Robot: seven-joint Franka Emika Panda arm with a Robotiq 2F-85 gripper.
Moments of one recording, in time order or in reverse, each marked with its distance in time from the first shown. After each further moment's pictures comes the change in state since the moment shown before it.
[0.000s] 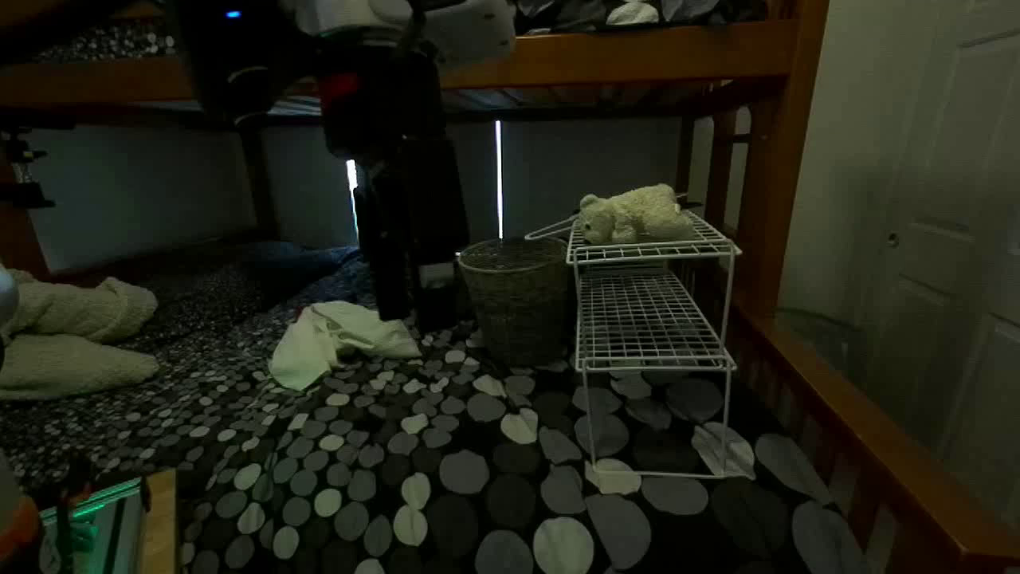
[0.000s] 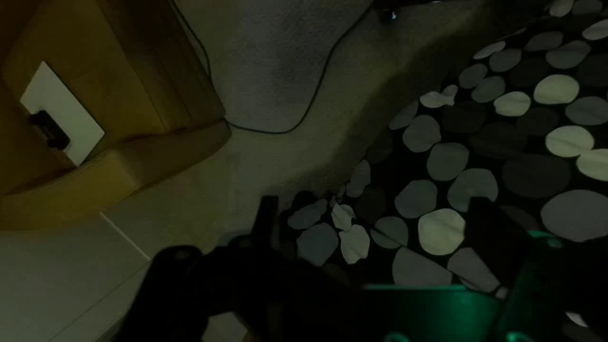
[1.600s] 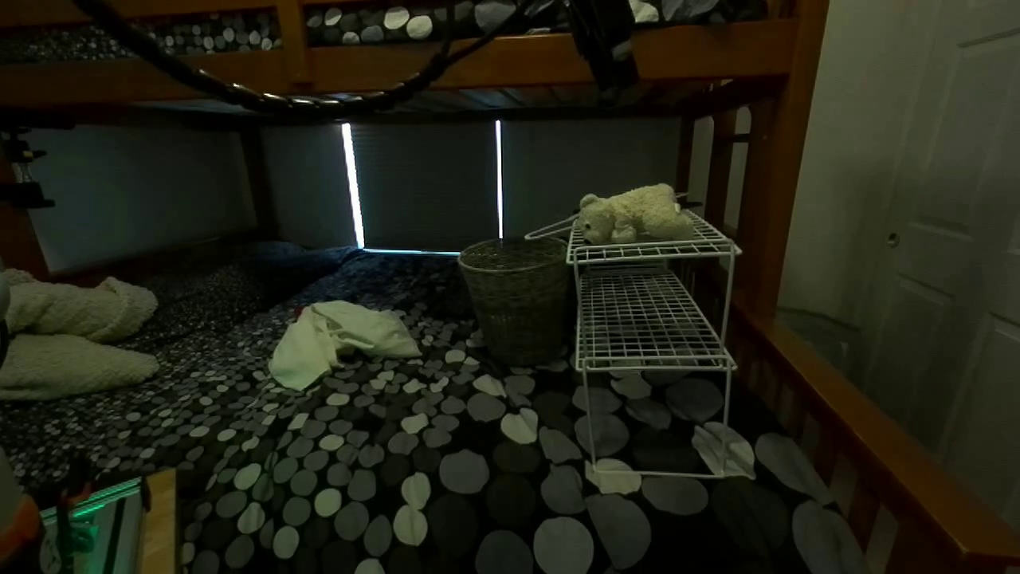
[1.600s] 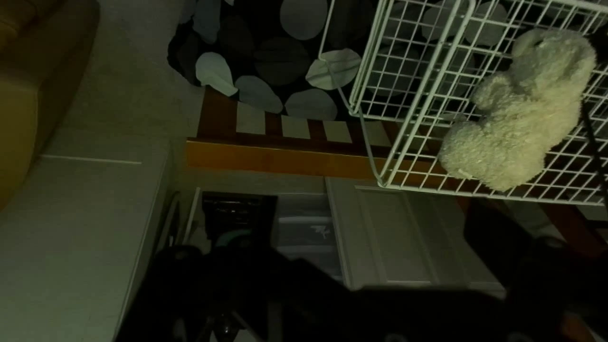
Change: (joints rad) arm 0.073 0.450 0.149 0.707 0.295 0.142 0.646
